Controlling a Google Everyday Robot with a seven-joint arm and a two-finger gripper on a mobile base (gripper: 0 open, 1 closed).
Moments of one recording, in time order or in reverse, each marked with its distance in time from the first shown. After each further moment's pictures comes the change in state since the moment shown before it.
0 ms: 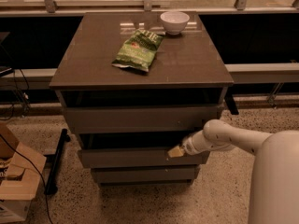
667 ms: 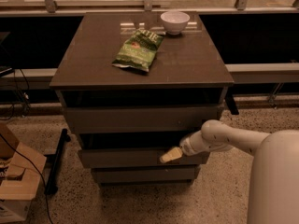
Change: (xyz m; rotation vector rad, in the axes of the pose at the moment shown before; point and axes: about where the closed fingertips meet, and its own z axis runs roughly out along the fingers) arm 0.000 0.000 0.000 0.000 0.001 0.000
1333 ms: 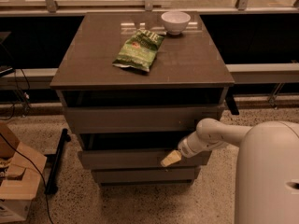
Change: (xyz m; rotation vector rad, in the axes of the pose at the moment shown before) arm 0.025 0.012 0.007 -0.026 0.131 -0.044
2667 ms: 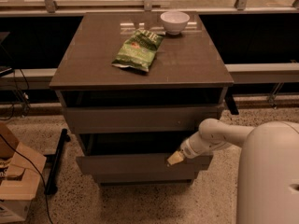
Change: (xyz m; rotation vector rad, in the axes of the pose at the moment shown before) arm -0.003 0.001 -0.005 0.000 0.000 0.000
